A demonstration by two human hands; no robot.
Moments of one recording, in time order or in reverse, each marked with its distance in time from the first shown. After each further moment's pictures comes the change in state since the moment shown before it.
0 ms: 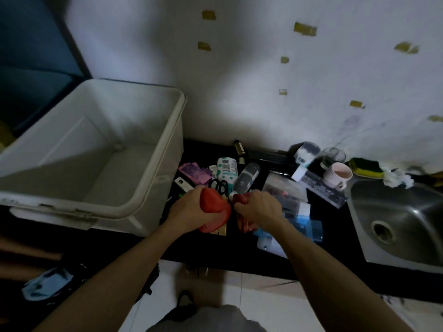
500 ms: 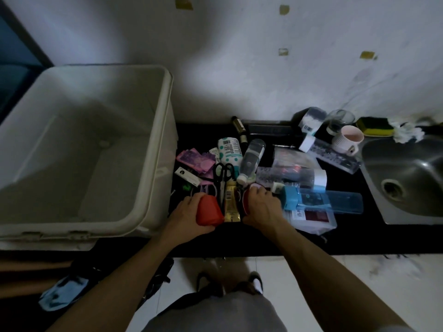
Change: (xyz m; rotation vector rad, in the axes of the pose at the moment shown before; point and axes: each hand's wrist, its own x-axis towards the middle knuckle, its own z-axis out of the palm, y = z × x) left_hand 0.015 -0.097 0.016 0.186 -0.213 0.128; right_hand 0.007 -0.004 0.090 -0.199 -0.015 0.018
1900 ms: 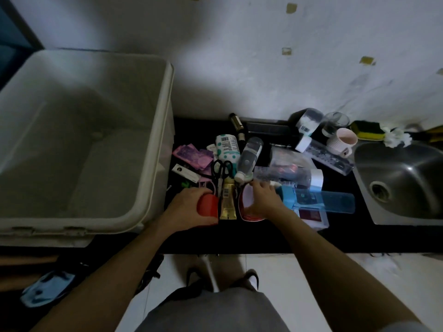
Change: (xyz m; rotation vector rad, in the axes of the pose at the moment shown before) left_hand 0.011 0.013 -0.020 0.005 -0.030 0.119; right_hand 0.023 0.020 -0.010 0.275 -0.258 0.021
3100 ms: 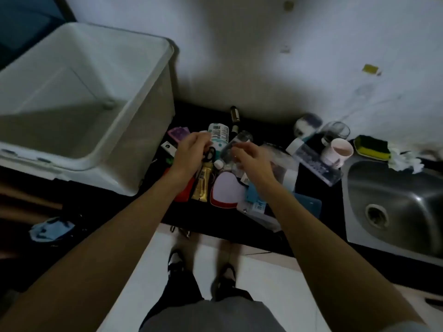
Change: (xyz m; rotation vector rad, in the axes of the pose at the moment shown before) left_hand 0.045 0.169 -0.005 -0.926 0.612 -0.377; right_hand -0.029 0.033 -0.089 1.042 0.030 -0.283
